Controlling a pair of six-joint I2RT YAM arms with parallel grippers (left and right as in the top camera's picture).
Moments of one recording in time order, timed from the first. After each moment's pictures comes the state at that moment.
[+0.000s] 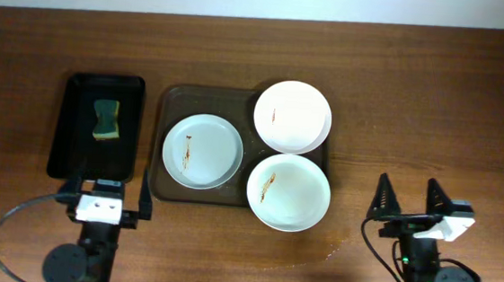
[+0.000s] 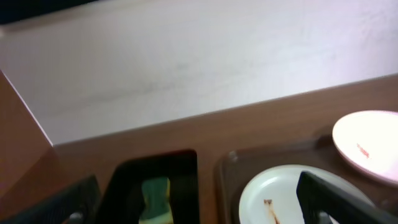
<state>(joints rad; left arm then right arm) 0.11 0.15 0.29 -0.17 0.13 0.20 -0.07 0.07 0.21 -0.08 -0.12 0.29</state>
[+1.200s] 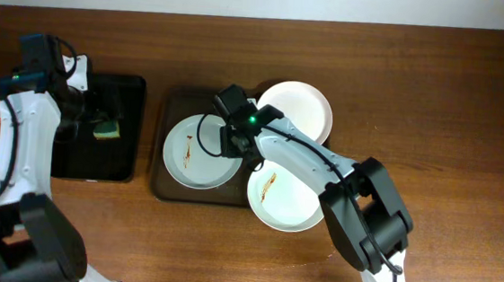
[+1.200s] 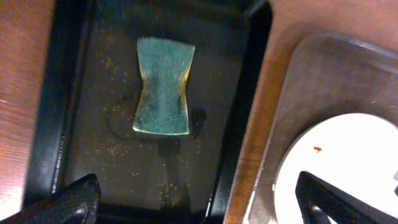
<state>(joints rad) 0.28 1.75 1.47 -0.93 0.14 0.02 0.69 2.16 1.60 -0.68 0.03 0.54</state>
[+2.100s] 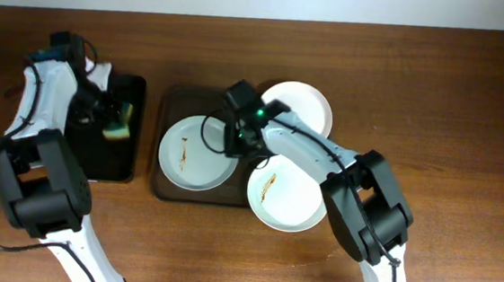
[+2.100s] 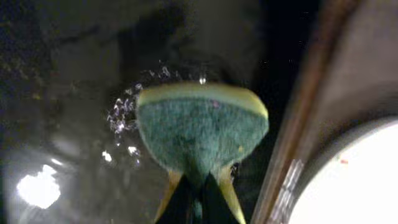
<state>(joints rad) 0.26 2.12 1.73 -1.09 0.18 0.10 0.62 2.19 1.62 -0.70 -0.16 0.56</state>
